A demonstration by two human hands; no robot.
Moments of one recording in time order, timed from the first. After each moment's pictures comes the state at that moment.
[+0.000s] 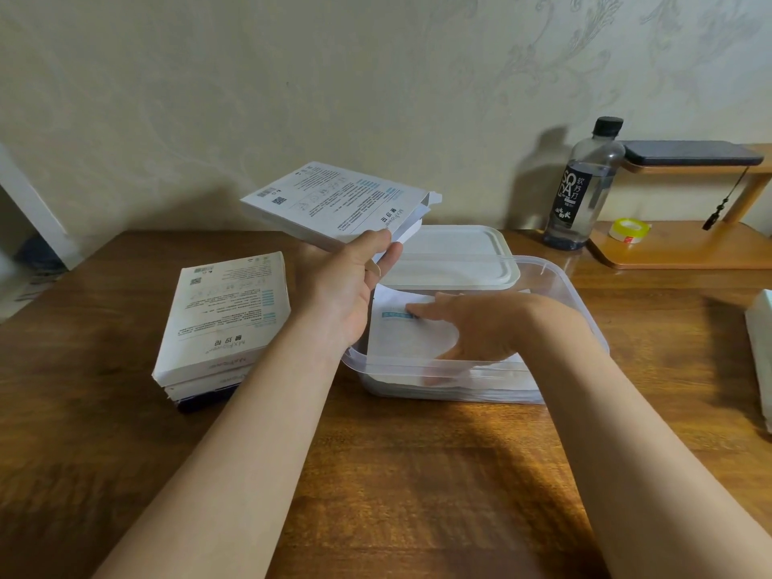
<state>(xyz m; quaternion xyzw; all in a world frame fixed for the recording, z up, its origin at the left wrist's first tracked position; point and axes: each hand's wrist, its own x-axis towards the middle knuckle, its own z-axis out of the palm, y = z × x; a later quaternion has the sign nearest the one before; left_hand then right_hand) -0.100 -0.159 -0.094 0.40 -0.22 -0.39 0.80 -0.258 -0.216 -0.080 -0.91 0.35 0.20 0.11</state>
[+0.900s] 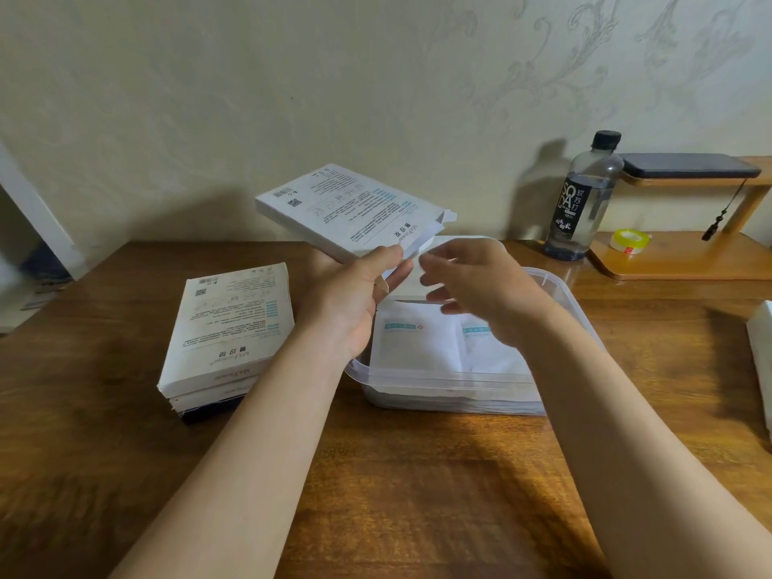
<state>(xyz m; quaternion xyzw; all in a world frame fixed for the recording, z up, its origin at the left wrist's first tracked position) -0.107 -0.151 -0.087 0.41 -0.29 -0.40 0.77 -0.245 -0.222 -0.075 -0.72 0.42 -0.29 0.47</state>
